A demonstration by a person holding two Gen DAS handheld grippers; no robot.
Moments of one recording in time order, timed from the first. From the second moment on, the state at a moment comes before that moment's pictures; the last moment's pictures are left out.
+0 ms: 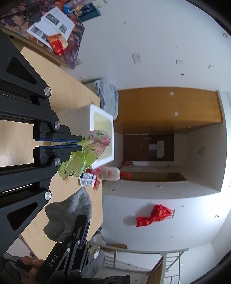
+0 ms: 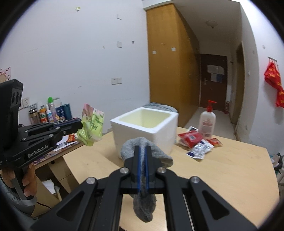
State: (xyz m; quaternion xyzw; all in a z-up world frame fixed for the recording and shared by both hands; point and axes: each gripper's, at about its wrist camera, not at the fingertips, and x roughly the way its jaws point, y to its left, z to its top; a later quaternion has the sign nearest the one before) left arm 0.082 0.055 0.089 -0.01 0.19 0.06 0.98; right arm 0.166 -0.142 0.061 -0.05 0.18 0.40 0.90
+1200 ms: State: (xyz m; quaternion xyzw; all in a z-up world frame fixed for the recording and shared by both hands) left arm 0.062 0.101 0.090 -0.03 0.18 0.12 0.98; right arm 0.164 -0.096 0.069 -0.08 0.17 0.44 0.88
